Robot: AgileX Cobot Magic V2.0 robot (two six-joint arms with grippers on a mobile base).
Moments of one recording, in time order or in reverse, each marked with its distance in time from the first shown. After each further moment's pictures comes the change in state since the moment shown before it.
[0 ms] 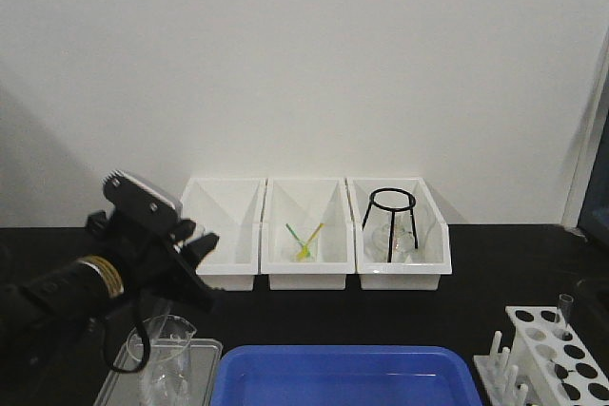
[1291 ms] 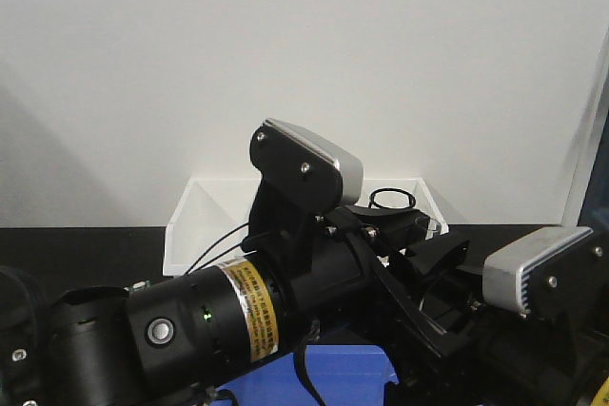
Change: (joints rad) left arm -0.540 -0.114 -0.168 0.298 0.109 -0.616; right arm 0.565 0.309 -0.001 0.000 -0.129 0.051
